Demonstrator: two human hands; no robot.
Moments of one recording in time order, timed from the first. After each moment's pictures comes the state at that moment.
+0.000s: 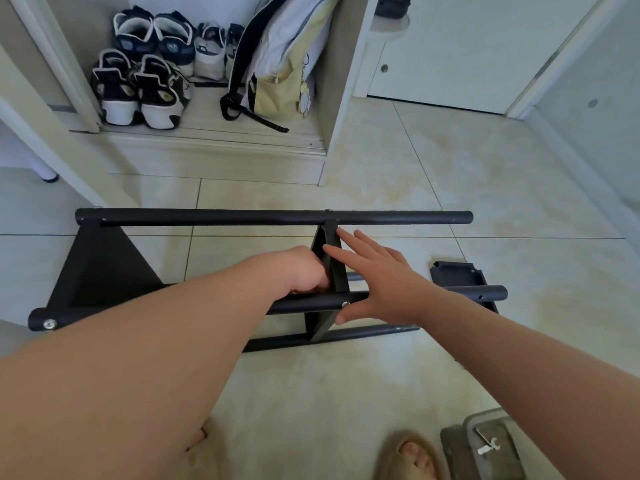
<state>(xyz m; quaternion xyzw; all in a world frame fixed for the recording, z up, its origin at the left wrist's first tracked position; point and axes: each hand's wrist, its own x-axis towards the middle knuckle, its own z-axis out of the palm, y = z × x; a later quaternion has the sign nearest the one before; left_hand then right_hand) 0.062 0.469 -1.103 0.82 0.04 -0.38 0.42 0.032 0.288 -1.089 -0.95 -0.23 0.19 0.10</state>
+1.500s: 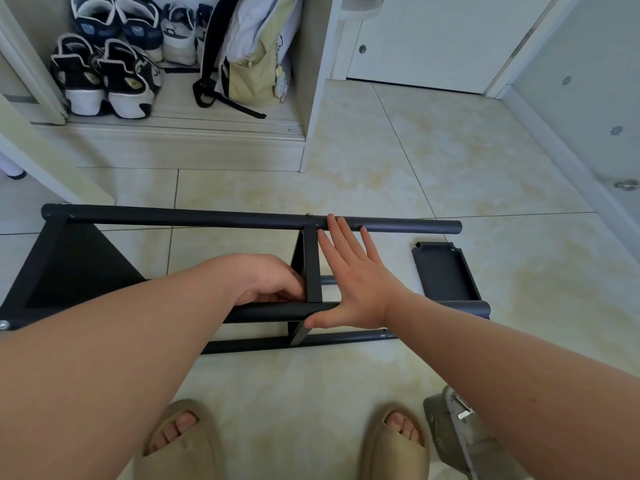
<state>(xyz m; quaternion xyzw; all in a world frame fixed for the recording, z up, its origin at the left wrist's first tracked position) 0.042 0.484 -1.122 0.72 0.06 -0.48 0.49 0.003 0.294 -1.102 -0.96 -0.23 0.14 0.00</state>
